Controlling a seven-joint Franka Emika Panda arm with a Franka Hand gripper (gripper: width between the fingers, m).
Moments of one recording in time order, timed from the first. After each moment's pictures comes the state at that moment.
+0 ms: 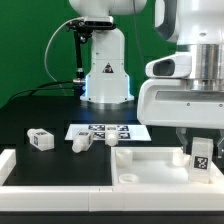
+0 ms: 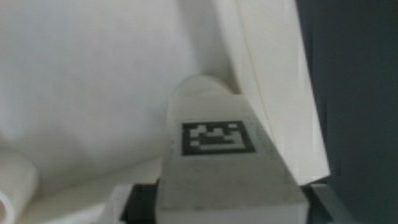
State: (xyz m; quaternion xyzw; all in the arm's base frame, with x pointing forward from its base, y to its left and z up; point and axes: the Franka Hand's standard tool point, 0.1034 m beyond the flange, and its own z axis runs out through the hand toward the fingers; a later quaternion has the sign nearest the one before) arm 0.644 0.111 0.072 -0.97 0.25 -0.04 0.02
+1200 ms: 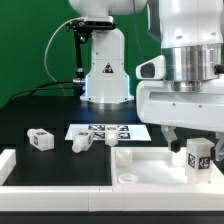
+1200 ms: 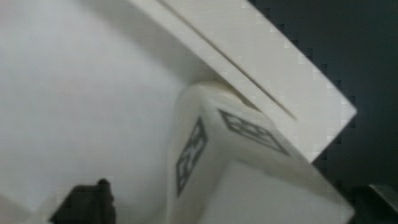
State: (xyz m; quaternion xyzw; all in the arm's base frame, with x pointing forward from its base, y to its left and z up) arm 0.639 0.105 0.071 -0.94 0.33 -0.03 0.06
